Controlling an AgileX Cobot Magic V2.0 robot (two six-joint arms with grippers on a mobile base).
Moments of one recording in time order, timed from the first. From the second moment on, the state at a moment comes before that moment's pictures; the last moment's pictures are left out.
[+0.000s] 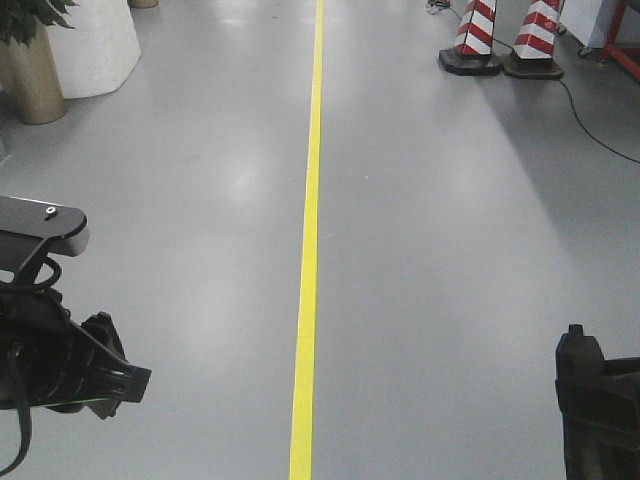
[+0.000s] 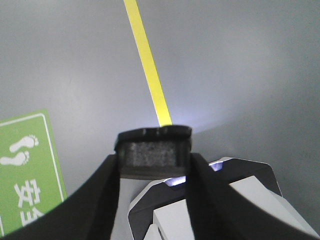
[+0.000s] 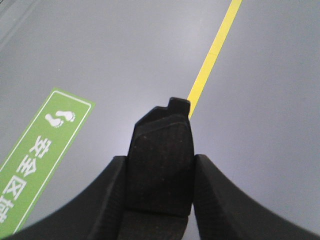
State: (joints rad) left arm -0.59 1.12 -0.98 0.10 1.05 -0.35; right arm 0.46 0.73 -0.84 0.08 0.99 0.11
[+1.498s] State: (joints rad) left arm -0.59 1.12 -0.98 0.10 1.05 -0.35; right arm 0.46 0.73 -0.84 0.08 0.99 0.11
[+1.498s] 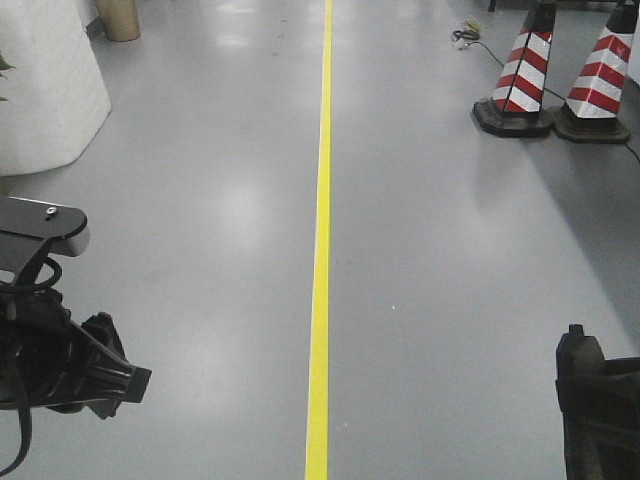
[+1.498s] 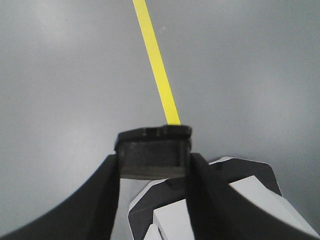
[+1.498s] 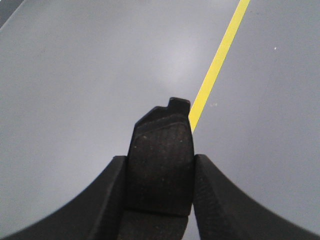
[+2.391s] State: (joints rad) left arm -0.59 1.12 -0.98 0.10 1.05 -0.35; right arm 0.46 0.73 -0.84 0.08 0.99 0.11
